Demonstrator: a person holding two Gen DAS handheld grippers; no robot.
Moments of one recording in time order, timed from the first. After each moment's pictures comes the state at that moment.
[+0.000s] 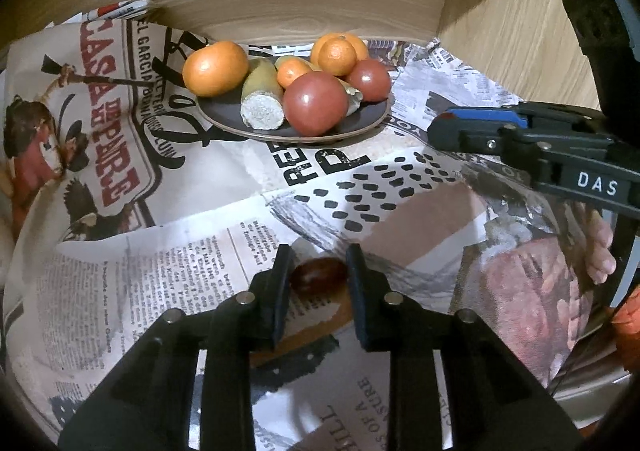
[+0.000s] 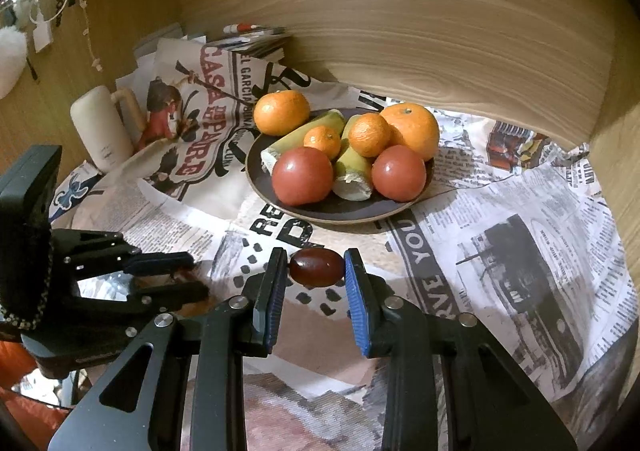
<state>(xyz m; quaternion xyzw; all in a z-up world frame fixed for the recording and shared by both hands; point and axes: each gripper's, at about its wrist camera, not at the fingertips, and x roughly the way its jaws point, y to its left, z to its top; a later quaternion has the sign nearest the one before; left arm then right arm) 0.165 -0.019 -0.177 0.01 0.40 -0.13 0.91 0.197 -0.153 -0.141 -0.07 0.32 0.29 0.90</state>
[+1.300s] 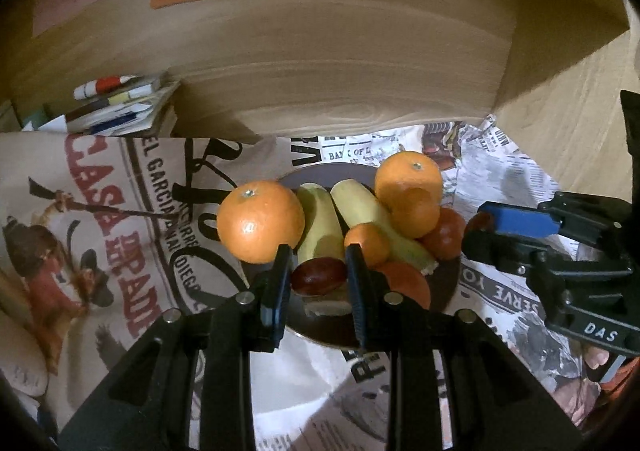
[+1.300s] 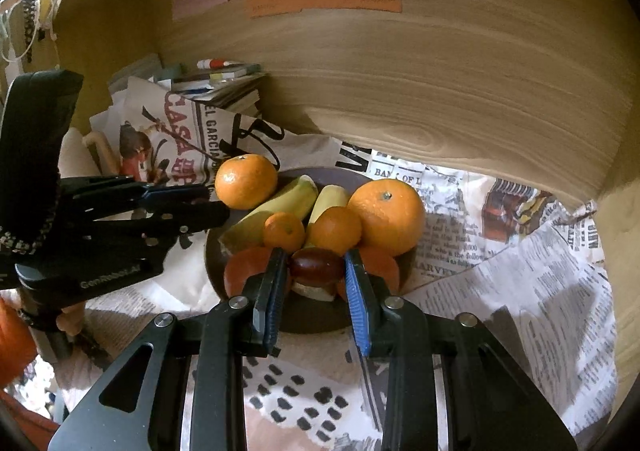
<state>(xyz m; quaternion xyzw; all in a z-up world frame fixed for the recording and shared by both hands) 0.283 0.000 -0.125 0.00 0.35 -0.08 0.93 0.265 -0.145 -0.114 -0.07 0.29 0.29 0.91</state>
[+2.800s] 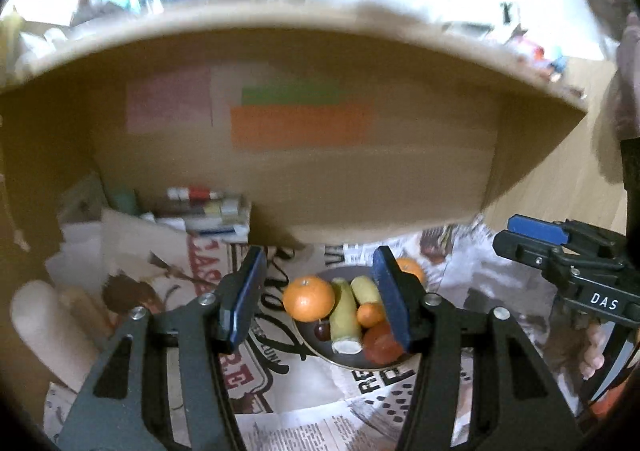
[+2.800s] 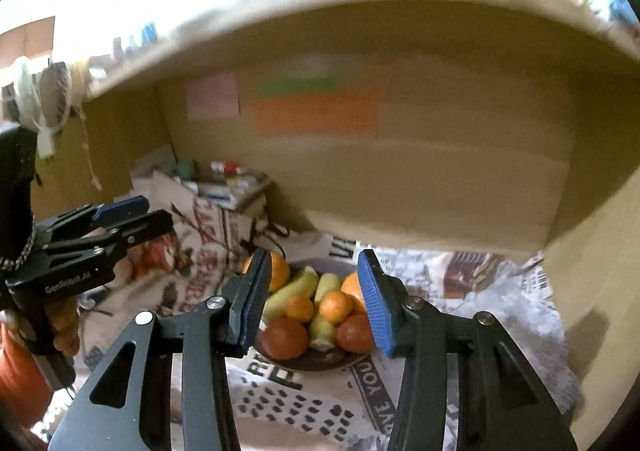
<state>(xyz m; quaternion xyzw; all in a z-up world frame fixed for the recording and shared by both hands) 0.161 0.019 -0.029 0.00 0.14 -0.02 0.99 0.188 -0.172 -0.038 -0.02 0.15 0.26 0.95</state>
